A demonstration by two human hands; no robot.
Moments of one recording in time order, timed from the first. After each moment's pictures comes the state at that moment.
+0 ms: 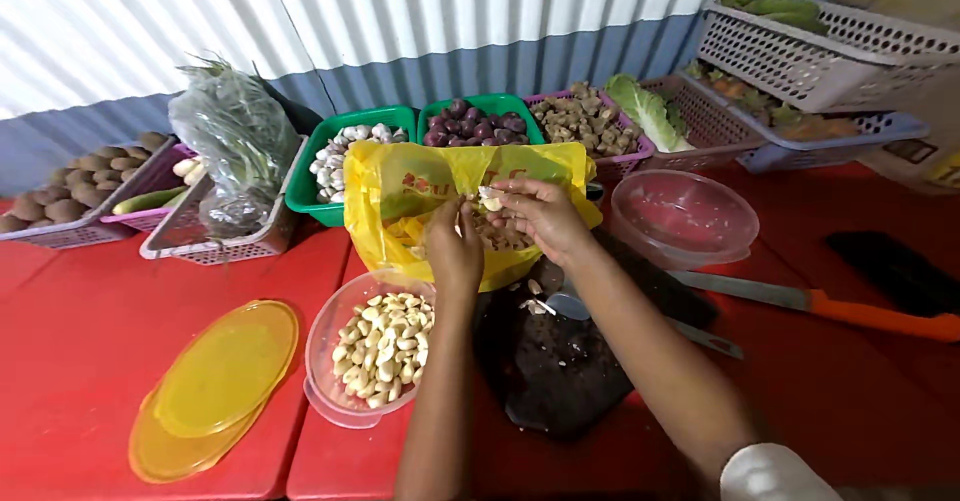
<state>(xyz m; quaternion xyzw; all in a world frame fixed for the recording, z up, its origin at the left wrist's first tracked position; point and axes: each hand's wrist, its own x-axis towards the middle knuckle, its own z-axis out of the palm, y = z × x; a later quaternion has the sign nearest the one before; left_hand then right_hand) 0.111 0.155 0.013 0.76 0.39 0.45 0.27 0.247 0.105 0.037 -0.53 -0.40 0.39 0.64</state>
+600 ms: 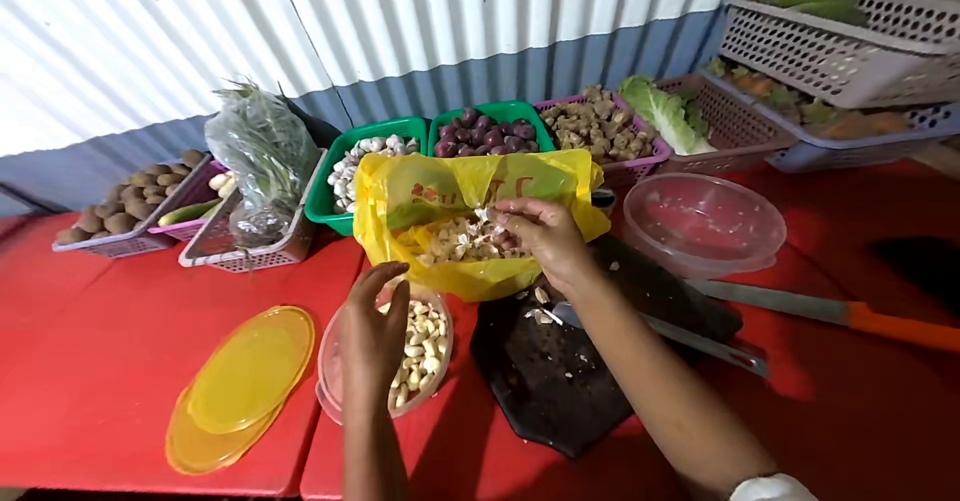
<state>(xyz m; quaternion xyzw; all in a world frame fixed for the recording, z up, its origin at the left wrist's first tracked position) -0.006 0.122 0.030 0.77 0.40 0.45 0.21 0.231 0.089 0.038 -0.52 -0.41 0.36 0.66</state>
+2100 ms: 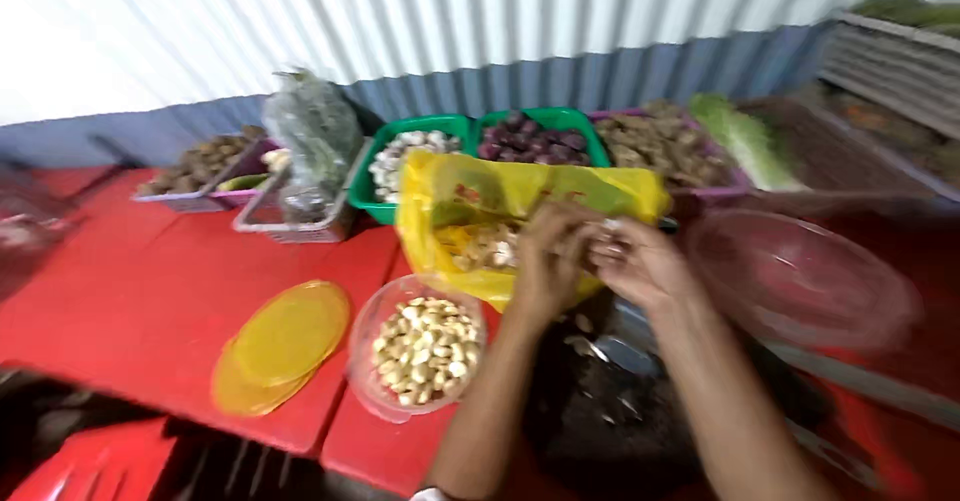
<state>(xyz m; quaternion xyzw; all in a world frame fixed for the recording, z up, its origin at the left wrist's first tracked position) 0.151 0.145 0.019 0.73 0.08 0.58 0.35 0.272 0.083 0.037 -0.31 -0.25 0.57 0.72</state>
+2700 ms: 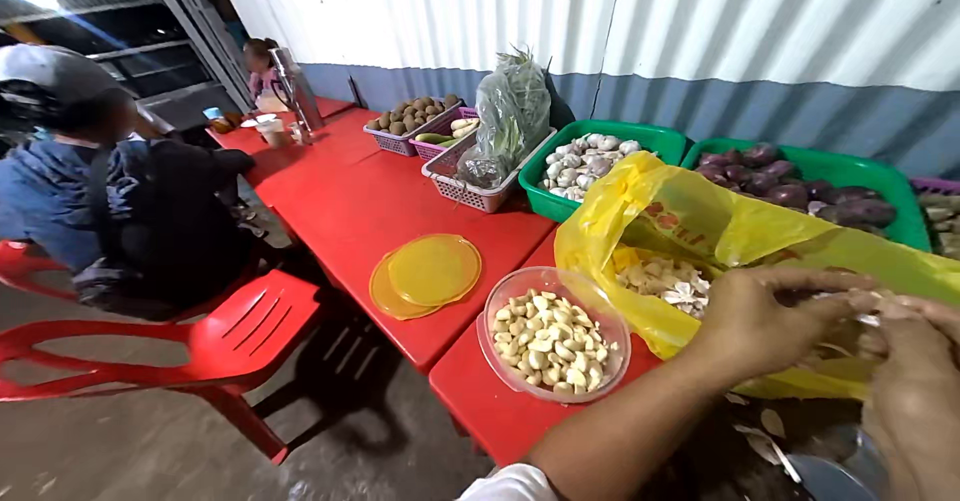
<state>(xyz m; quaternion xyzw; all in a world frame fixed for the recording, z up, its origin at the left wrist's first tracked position) 0.134 0.139 0.045 0.65 0.24 0.52 0.50 0.265 0.105 -0.001 -0.50 -0.52 0.12 0.68</state>
